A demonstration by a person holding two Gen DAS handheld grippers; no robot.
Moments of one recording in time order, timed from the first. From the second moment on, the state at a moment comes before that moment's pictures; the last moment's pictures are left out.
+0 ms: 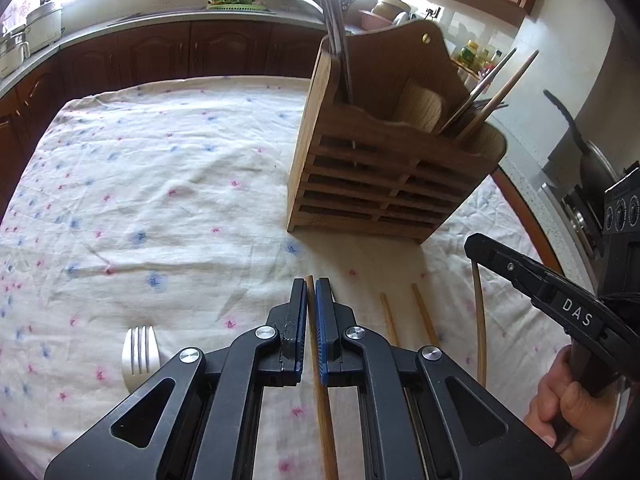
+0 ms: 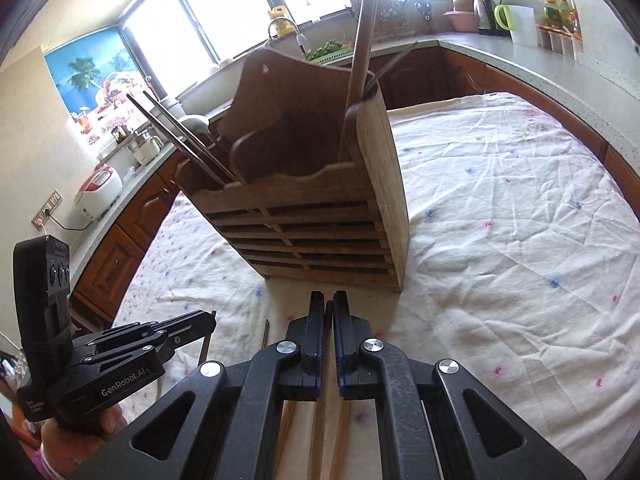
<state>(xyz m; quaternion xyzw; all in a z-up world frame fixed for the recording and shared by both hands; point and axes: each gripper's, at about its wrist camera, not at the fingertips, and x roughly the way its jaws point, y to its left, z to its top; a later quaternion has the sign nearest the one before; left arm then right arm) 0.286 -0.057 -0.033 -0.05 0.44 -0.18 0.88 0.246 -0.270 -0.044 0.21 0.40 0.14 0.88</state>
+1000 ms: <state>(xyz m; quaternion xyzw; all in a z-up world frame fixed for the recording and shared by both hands) 0.149 0.013 0.090 -0.10 0.30 -0.20 0.93 0.151 -0.296 0.074 0.23 0.28 0.17 0.92</state>
